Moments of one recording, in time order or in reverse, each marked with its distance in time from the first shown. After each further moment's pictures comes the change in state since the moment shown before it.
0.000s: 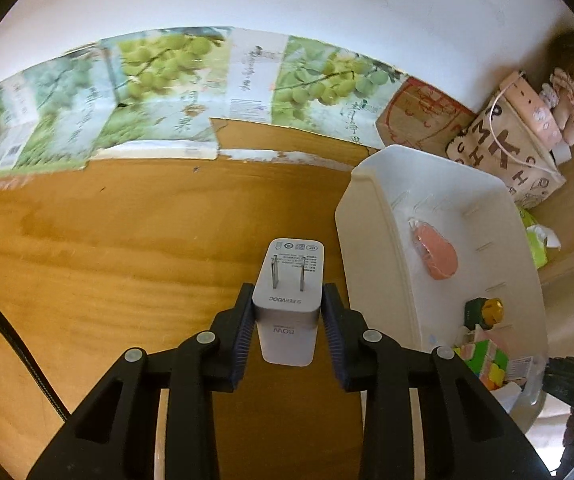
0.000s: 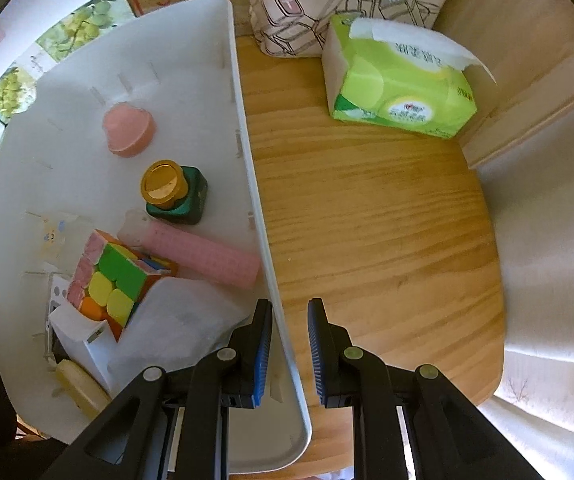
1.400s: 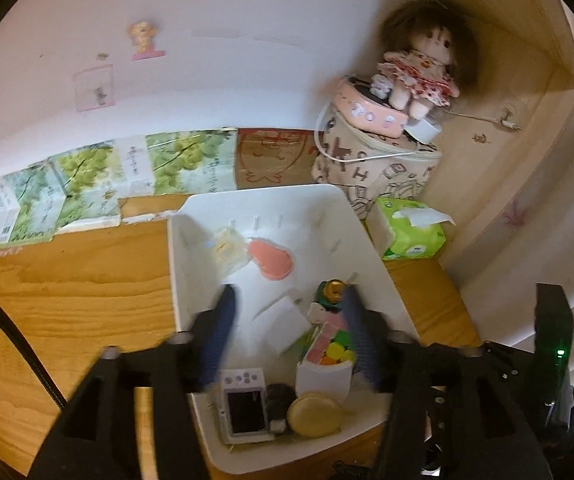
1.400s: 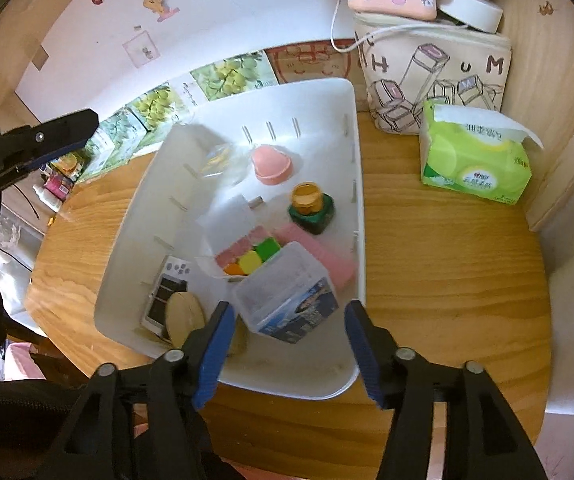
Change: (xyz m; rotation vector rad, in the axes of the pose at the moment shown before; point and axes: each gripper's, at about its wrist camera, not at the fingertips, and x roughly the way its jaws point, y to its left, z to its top) left arm -0.110 -0.160 -0.040 0.202 -0.160 -0.074; right arm -0.060 -0.007 -0.057 -0.218 -0.293 0.396
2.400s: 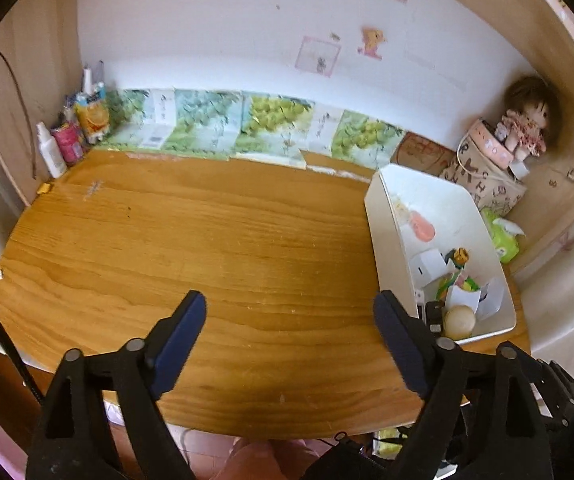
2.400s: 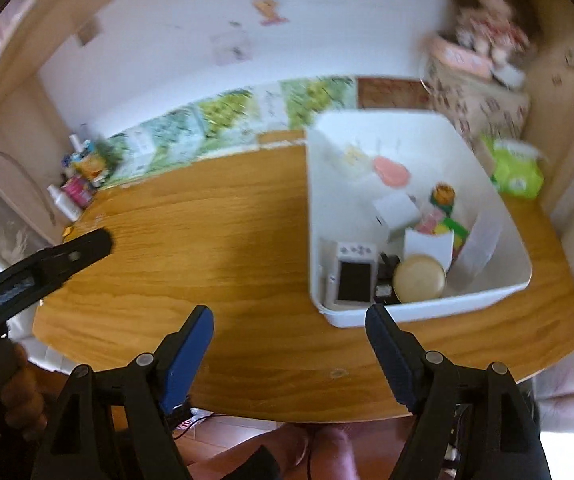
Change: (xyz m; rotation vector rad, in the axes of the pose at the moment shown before) left arm -0.129 0.171 -0.102 -0.251 -0.031 0.214; right arm -0.030 0.244 -0.048 0.025 -0.122 -0.115
